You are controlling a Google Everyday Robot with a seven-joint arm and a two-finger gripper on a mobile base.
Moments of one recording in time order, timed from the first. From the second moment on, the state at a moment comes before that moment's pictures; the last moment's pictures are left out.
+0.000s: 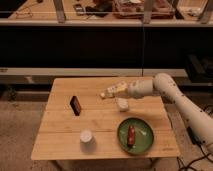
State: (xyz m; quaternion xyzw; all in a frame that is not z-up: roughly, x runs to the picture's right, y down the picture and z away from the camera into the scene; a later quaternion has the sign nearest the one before) arm 0.076 0.019 0.793 0.13 -0.44 -0.38 0.80
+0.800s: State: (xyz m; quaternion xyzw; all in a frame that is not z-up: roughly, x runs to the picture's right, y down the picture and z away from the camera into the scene) arm 0.076 0.020 0.794 0.13 -0.44 -0.38 0.80
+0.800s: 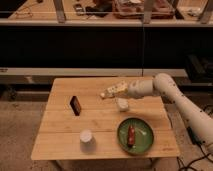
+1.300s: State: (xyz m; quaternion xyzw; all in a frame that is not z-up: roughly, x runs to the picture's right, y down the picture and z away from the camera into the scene) arm 0.076 0.020 0.793 0.13 -0.44 -0.38 0.80
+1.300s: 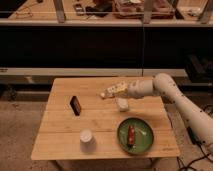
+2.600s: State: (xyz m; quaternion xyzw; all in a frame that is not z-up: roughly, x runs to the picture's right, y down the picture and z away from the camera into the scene) arm 0.012 0.015 0.813 0.13 -0.46 -0.44 0.76
